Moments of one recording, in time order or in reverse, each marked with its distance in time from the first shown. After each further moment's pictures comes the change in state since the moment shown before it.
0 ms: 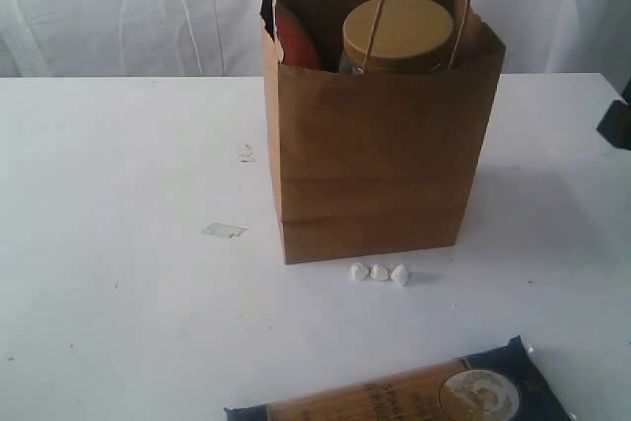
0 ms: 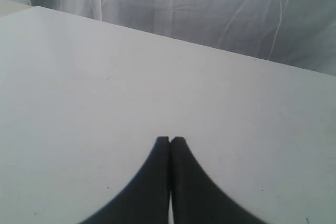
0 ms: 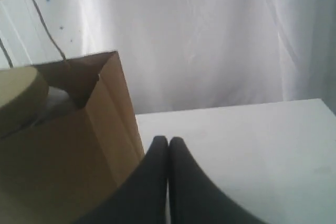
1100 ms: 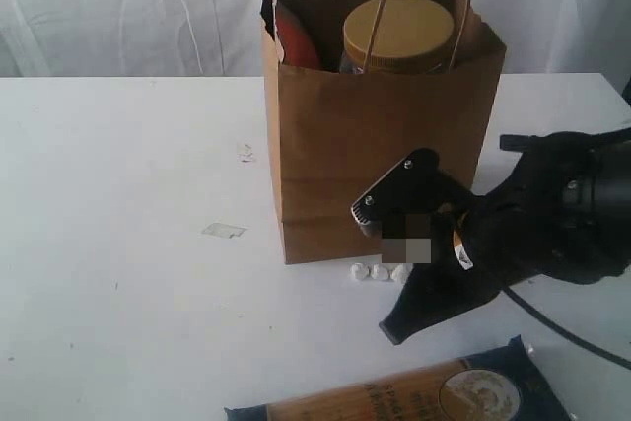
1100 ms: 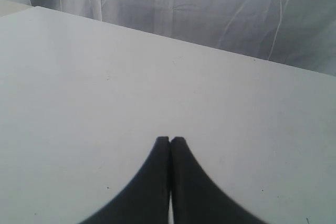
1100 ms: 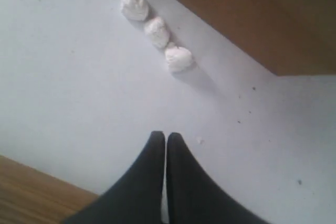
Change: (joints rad) left arm 0.000 0.000 0.000 0.000 0.000 0.000; right arm 0.505 0.677 -0.383 -0.523 0.794 0.154
